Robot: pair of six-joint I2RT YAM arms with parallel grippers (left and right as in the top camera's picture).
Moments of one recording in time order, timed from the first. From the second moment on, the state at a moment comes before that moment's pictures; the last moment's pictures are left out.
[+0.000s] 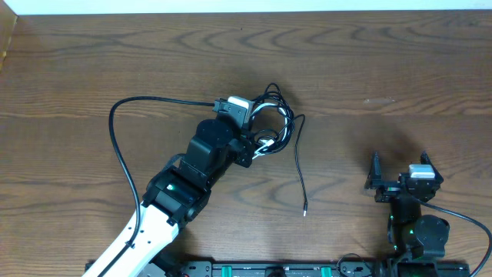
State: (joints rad) left arm -0.60 1.08 0.80 -0.25 -0.05 -0.23; right arm -0.02 0.01 0.01 -0.07 0.02 -0.04
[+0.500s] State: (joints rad) left arm -0.60 1.08 0.80 -0.27 -0.05 -0.23; right arm -0.02 0.01 0.01 -0.07 0.02 -0.04
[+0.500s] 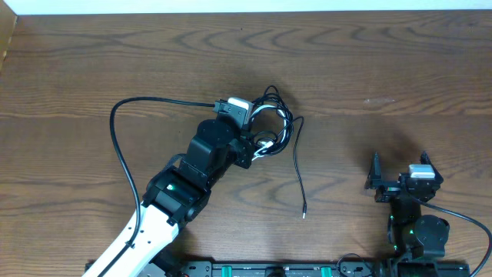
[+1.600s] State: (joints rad) left arm -0.60 1.03 0.80 -0.27 -0.01 -0.68; right arm -0.02 0.01 0.01 -0.07 0.02 -0.04
